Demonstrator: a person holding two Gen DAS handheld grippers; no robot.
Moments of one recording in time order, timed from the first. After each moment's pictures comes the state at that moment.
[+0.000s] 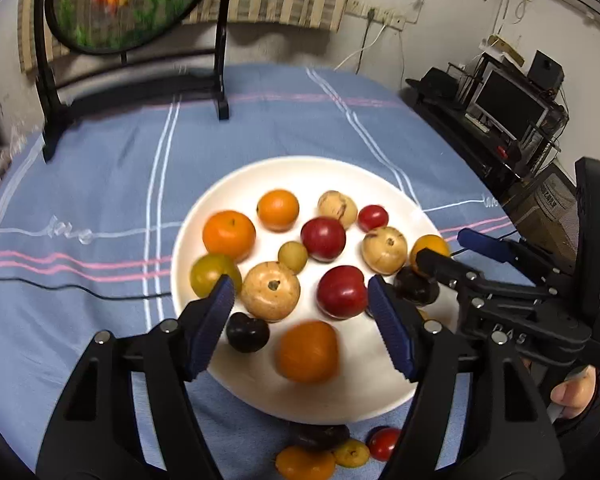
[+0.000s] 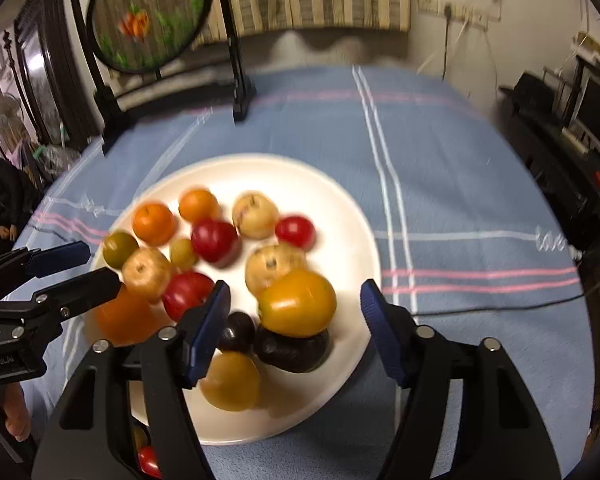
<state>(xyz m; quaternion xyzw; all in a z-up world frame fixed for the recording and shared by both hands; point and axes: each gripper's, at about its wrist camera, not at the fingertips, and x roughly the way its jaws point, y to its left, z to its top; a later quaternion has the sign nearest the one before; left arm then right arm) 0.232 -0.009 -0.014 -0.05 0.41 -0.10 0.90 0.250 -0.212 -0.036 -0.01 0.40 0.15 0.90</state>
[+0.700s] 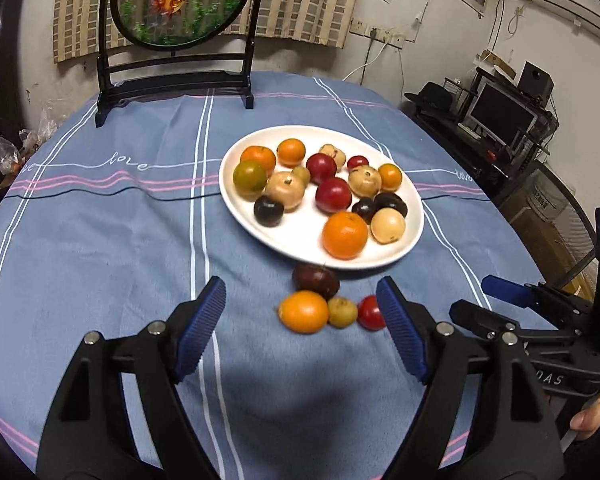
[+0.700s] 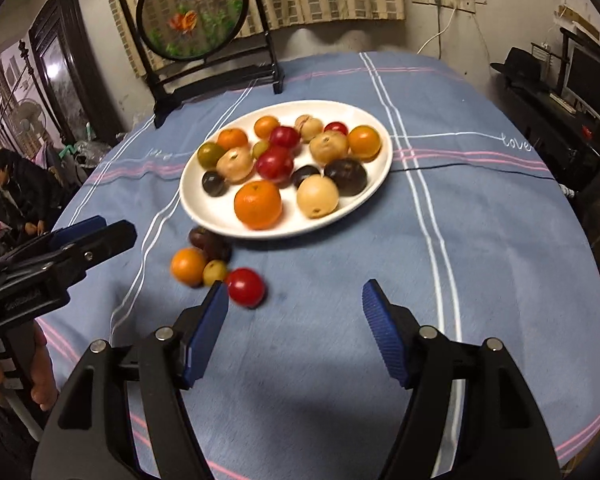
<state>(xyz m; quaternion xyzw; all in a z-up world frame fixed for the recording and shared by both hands) 0.088 0.011 -0.019 -0.07 0.39 -0.08 0.92 0.094 -0.211 -0.037 0.02 0.43 0.17 0.89</state>
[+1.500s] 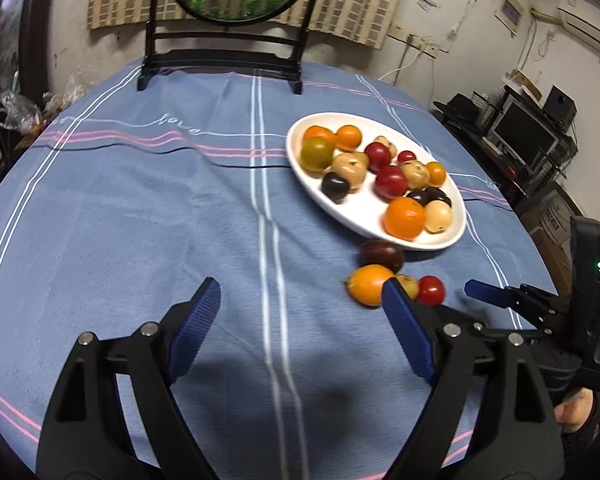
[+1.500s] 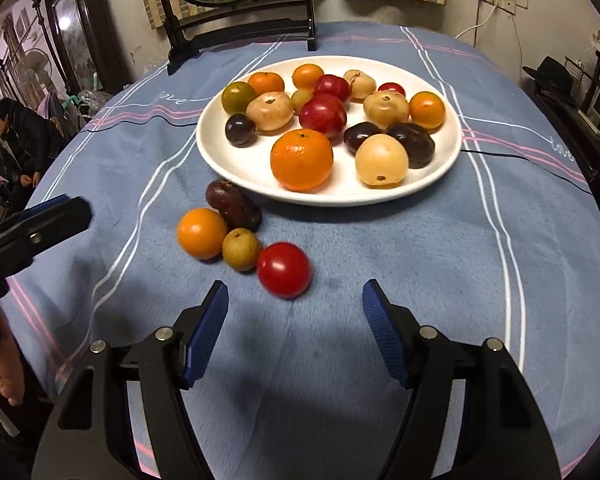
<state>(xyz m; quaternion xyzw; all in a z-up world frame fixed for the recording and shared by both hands) 0.078 0.068 -0.044 -0.11 0.40 -0.04 0.91 0.119 -0.158 -0.079 -0.04 0.47 0.19 0.86</state>
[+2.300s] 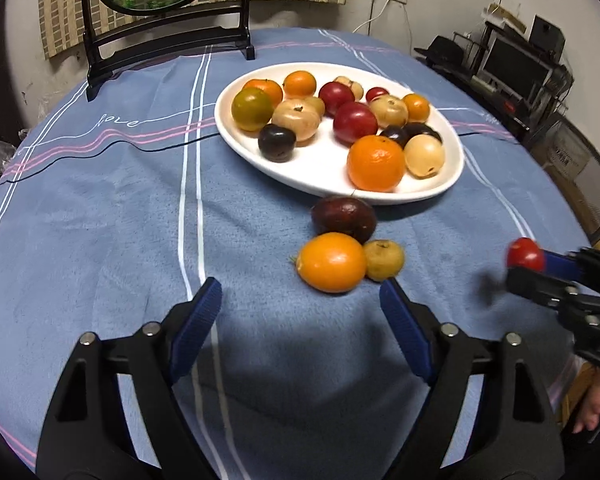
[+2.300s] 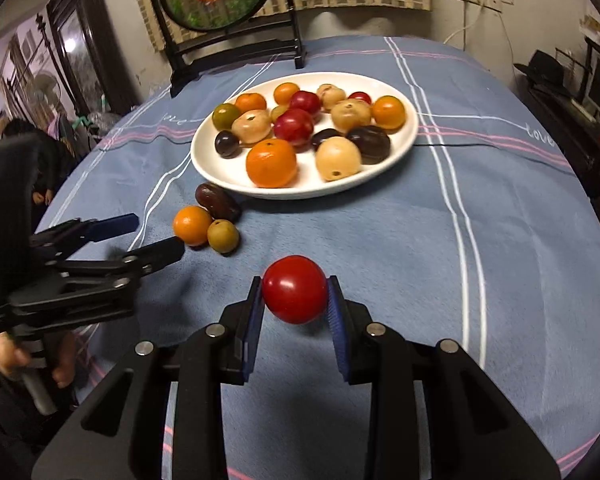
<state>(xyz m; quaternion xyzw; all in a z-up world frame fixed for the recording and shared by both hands) 0.109 -0.001 -0.081 -0.01 0.44 -0.07 0.89 0.091 -0.215 -0.062 0.01 0.45 0.21 0.87</state>
